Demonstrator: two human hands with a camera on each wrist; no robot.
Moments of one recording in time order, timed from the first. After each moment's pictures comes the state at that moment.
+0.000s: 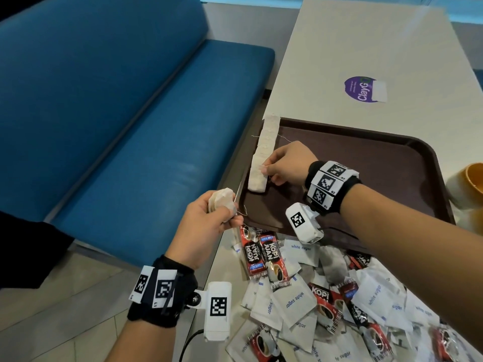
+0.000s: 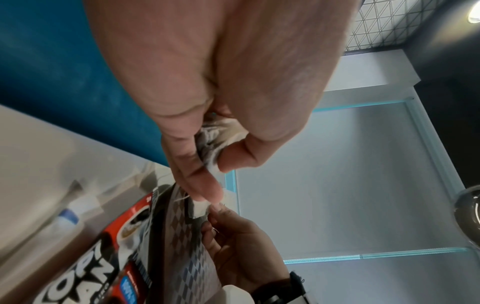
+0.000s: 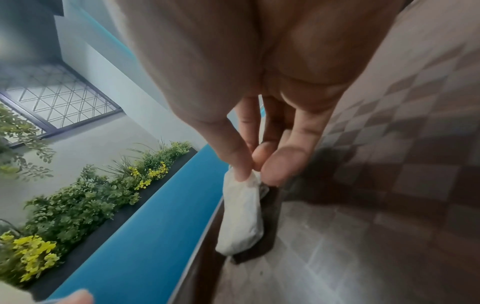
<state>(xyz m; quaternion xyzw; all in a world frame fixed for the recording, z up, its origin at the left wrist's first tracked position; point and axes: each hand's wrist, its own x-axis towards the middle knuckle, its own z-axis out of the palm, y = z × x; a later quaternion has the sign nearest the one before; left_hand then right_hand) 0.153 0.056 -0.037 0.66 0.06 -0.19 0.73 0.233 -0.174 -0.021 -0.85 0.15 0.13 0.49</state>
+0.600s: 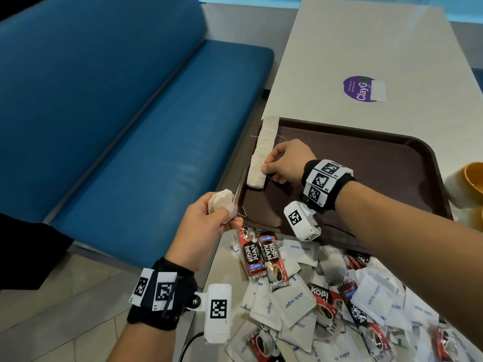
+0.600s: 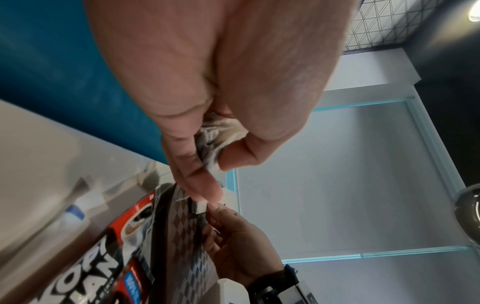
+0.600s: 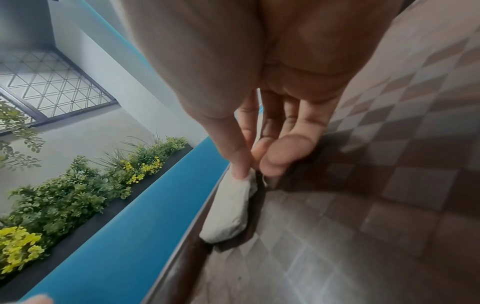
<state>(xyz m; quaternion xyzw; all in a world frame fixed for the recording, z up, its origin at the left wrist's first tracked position) 0.149 0.052 -0.029 0.65 0.07 -0.19 0.73 0.241 -0.175 -0.027 -0.87 0.16 0.12 0.46</state>
